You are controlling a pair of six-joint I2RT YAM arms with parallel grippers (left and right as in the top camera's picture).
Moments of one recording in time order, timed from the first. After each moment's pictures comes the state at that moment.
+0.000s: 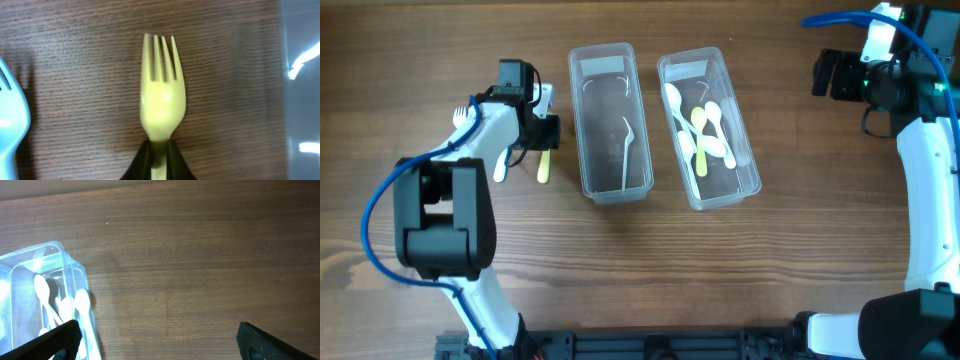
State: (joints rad) left arm -0.05 2.01 1.29 -0.59 0.08 0.02; right arm -0.15 1.56 1.53 -0.83 -0.07 -0.03
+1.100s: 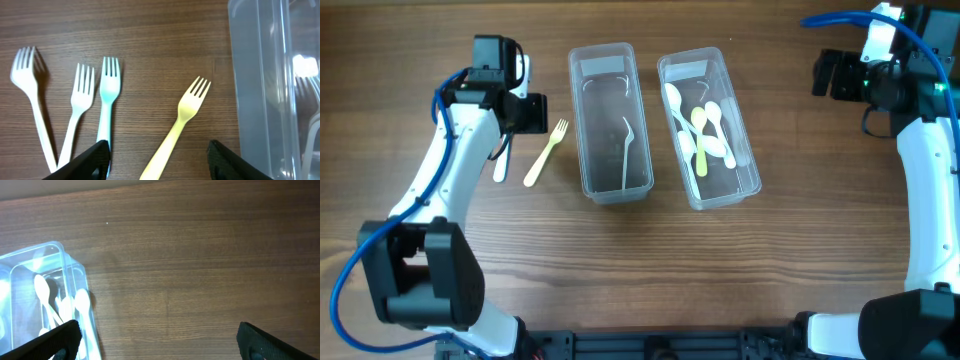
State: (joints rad) left arm -0.06 1.76 1.37 -0.78 -0.04 -0.04; right arm -0.15 1.56 1.53 -0.83 -0.07 -0.03
